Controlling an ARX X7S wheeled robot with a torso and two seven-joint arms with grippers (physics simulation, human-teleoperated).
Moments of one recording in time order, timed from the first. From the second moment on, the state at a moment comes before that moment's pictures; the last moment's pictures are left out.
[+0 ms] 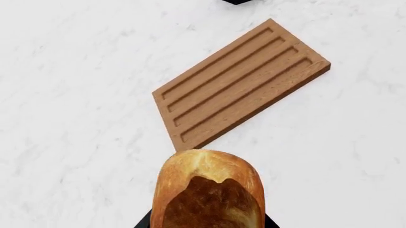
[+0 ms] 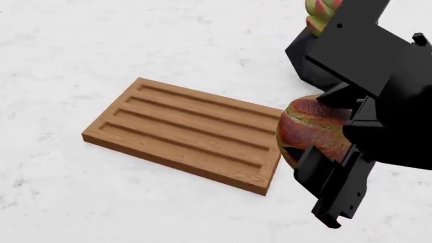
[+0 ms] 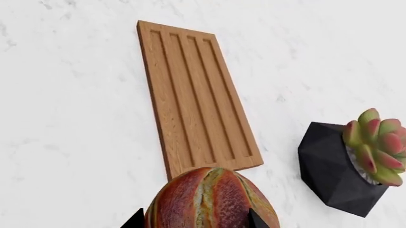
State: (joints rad) left arm -2.09 -0.98 1.27 0.08 -1.10 -1.29 0.60; right arm 1.92 1.02 -1.25 -0.31 1.17 1.15 -0.39
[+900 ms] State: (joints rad) left arm -2.11 -0.94 1.28 0.04 -1.03 -1.26 0.63; right arm 1.93 1.01 -1.21 -0.29 1.20 1.17 -0.36
